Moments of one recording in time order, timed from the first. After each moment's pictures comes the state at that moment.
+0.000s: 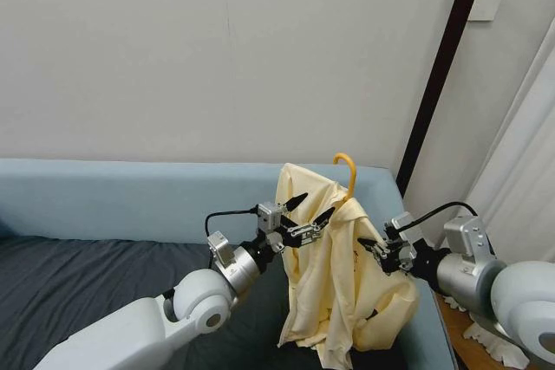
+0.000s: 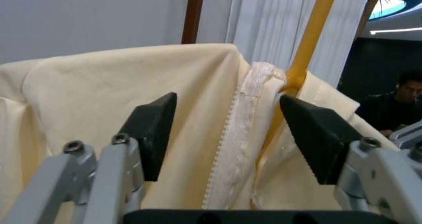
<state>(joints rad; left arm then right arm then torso) 0.48 -0.83 0.46 -1.93 -1.02 -0.20 -0.05 -0.85 0.38 0.24 2.40 1.44 -0.73 0.49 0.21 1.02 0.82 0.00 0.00</state>
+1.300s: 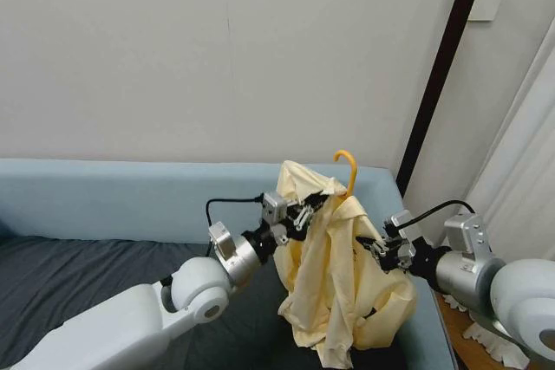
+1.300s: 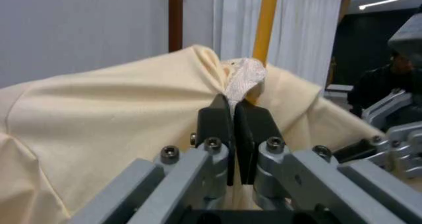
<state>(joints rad) 0.47 -0.78 0.48 -1.98 -0.89 -0.20 -0.06 -0.83 0.40 0.24 2.40 1.47 -0.73 0.50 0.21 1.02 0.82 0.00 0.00</state>
